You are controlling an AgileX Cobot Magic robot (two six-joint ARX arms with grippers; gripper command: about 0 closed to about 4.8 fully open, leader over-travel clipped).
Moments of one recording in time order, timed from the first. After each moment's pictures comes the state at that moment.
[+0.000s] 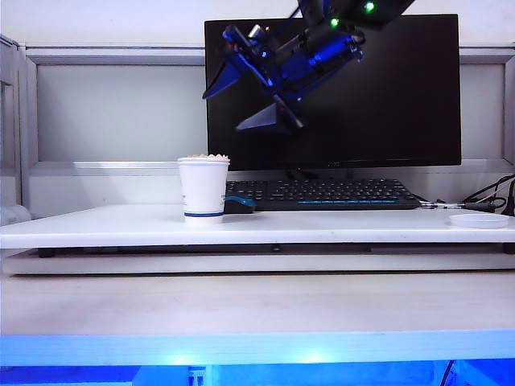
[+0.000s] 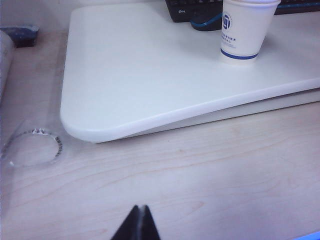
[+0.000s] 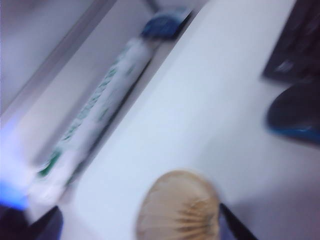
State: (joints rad) left arm -0.02 0.00 0.05 -0.28 0.20 0.05; right arm 0.47 1.98 1.66 -0.08 -0.51 0.38
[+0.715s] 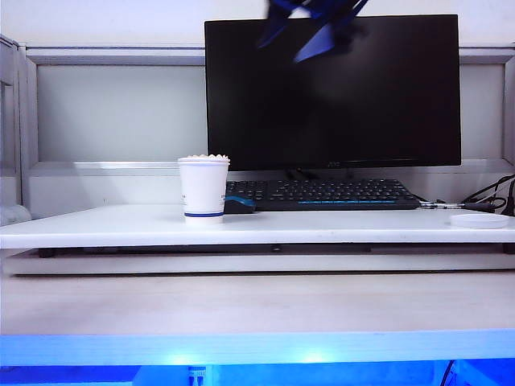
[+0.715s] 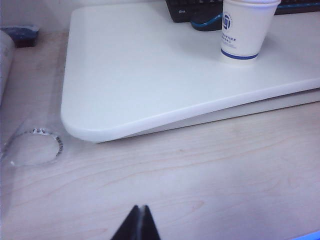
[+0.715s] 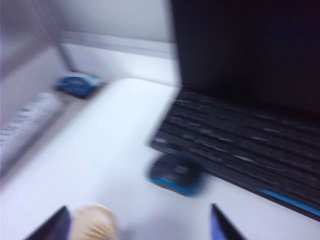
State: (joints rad) left arm -0.02 0.00 0.05 -0.28 0.20 0.05; right arm 0.43 1.73 1.66 -0.24 -0.16 0.11
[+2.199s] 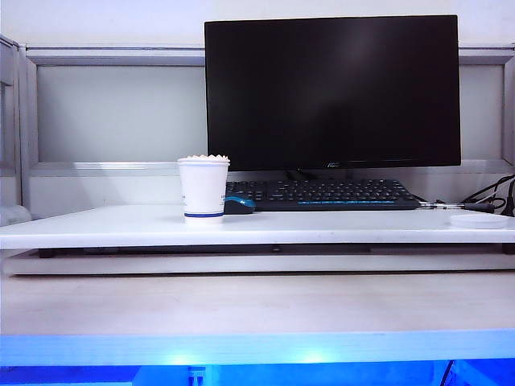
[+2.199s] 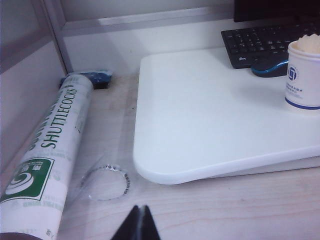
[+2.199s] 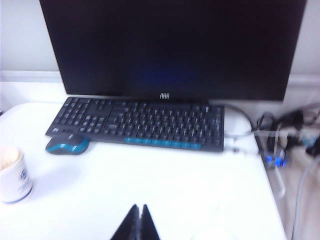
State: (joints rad) left arm -0.02 0.00 0.04 -0.11 0.00 0.08; right arm 0.27 0.65 0.67 -0.07 0.08 0.05
